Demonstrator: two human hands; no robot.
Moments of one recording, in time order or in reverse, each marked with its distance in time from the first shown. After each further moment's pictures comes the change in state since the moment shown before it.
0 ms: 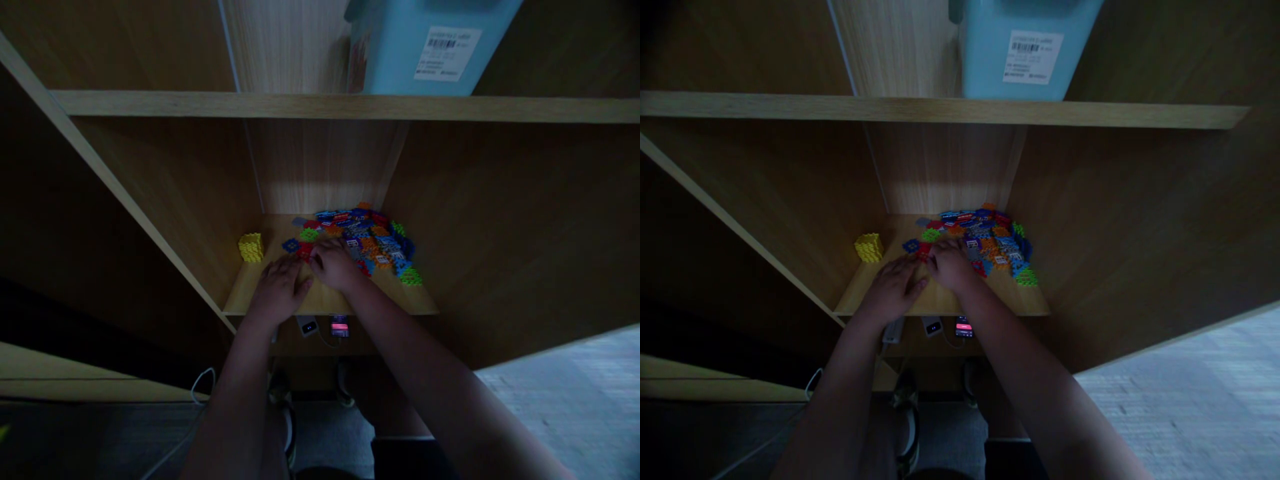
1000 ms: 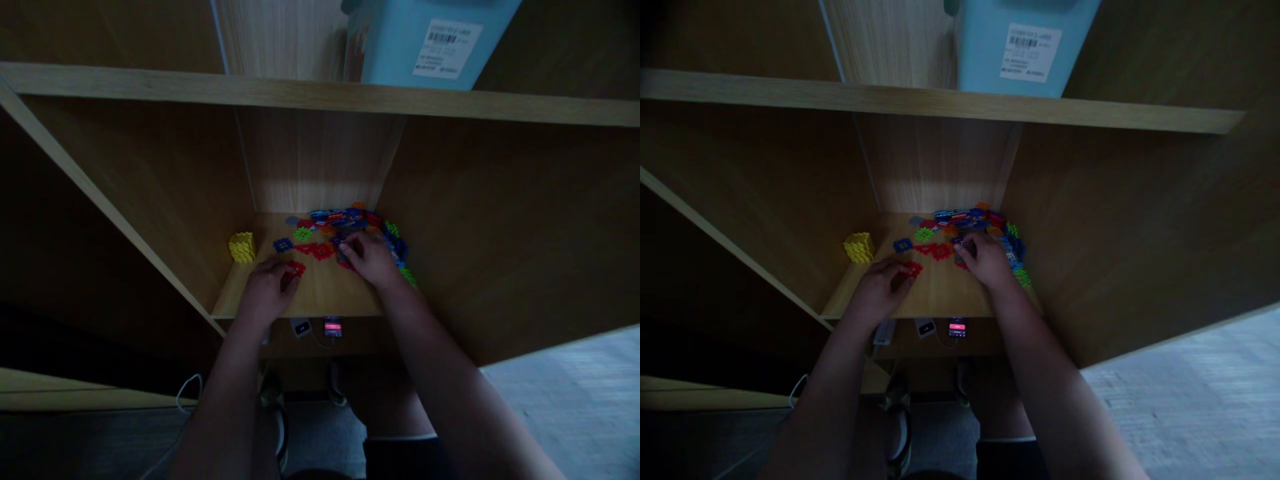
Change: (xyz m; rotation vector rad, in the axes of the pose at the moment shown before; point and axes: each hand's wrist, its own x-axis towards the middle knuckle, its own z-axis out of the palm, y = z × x) left_hand 0.005 -0.008 0.001 -0.212 0.139 -0.047; right_hand -0.032 0.080 -0.048 0.033 0.261 0.145
